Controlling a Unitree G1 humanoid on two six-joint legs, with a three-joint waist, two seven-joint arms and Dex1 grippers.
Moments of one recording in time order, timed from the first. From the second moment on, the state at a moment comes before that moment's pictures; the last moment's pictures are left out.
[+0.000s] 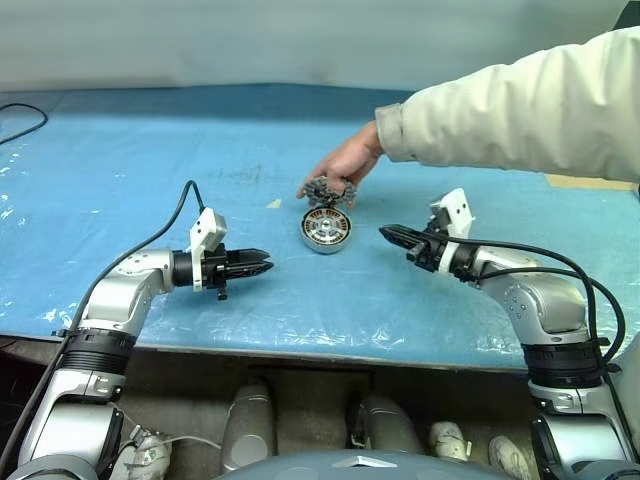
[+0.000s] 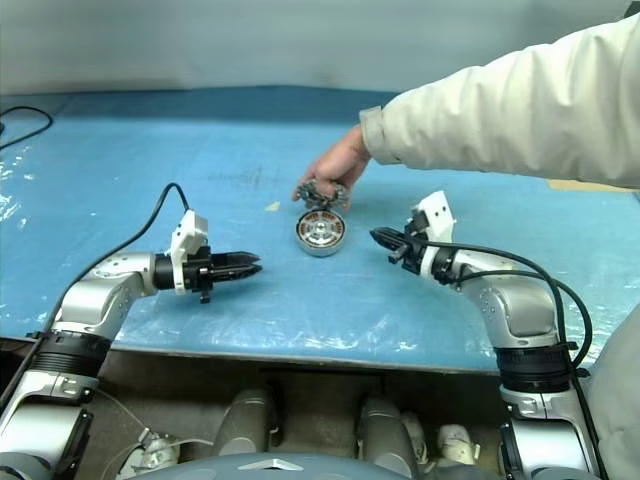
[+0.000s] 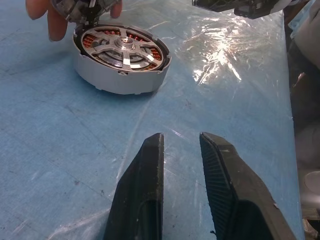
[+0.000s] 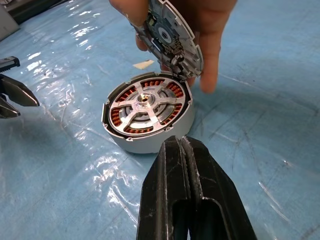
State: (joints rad) left arm -0.40 0.58 -0.03 0.19 -0.42 0.40 -1.23; right arm -0.37 -0.52 -0.06 -0.14 0.48 0.74 0.71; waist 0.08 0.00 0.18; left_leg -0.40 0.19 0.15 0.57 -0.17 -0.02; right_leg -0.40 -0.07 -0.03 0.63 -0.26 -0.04
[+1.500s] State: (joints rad) left arm -0.39 0.57 -0.03 0.18 -0.41 0.38 -1.17; right arm -0.75 -0.27 0.22 0.41 0.19 0.40 0.90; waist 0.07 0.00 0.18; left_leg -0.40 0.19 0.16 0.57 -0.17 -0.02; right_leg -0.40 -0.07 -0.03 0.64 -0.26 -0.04
